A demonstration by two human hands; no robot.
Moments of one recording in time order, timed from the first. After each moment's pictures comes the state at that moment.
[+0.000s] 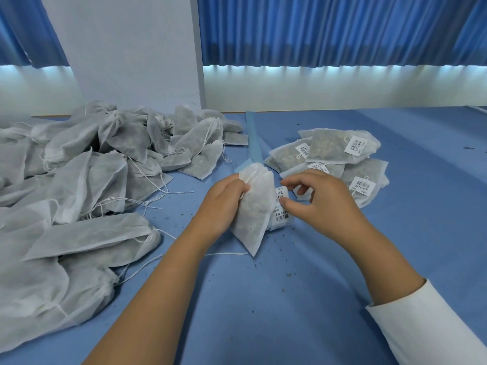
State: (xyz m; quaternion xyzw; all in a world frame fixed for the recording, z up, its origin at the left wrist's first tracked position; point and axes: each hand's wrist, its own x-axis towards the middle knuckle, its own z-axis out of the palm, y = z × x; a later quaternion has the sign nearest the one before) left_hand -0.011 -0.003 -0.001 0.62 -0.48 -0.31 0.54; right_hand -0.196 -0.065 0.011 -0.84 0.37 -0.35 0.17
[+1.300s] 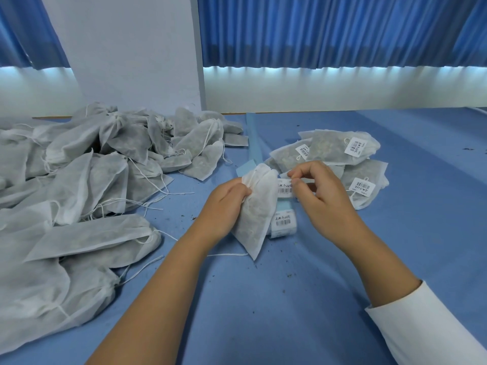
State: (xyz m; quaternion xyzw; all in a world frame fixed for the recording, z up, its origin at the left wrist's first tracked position) left_hand -0.012 0.000 -0.003 0.61 -0.51 -0.30 0.53; right_hand -0.190 -0.057 0.014 -0.78 0.33 -0.44 0.31
